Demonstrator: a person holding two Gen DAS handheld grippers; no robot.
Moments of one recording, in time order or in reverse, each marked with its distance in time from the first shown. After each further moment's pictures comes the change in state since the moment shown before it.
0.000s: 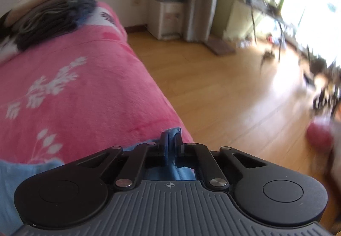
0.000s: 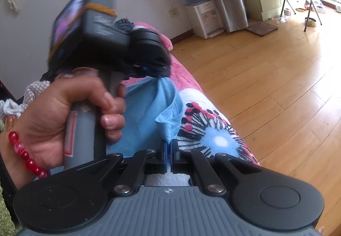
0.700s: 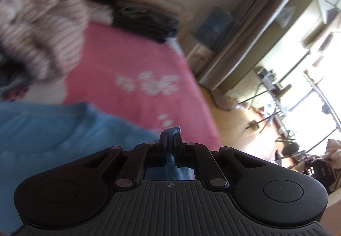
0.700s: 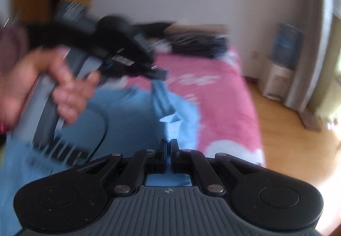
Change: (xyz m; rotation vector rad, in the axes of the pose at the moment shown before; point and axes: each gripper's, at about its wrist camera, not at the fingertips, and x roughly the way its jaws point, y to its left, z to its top) left arm -0.131 0.184 -0.052 -0.452 -0.096 -0.095; right arm -0.029 0.133 -0.046 -0.774 0.006 0.131
